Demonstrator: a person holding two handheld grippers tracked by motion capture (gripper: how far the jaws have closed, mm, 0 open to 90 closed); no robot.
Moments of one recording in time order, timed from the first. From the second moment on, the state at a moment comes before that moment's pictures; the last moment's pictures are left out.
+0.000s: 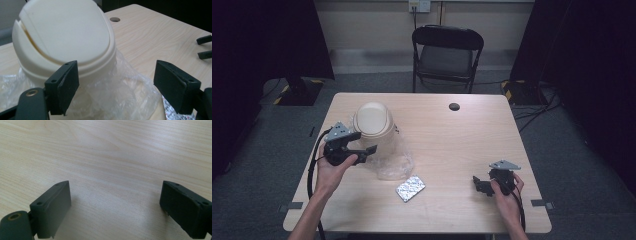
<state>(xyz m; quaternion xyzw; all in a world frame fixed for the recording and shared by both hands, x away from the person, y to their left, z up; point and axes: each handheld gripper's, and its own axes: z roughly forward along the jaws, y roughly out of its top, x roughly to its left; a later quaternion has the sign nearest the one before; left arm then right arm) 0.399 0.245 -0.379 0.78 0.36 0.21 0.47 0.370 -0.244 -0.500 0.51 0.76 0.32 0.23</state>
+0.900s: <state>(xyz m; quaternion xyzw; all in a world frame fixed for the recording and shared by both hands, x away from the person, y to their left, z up) 0.447 0.223 -0.389 0.80 0.35 0.21 0.43 0.370 -0.243 -0.500 0.51 0.76 0.32 0.23</state>
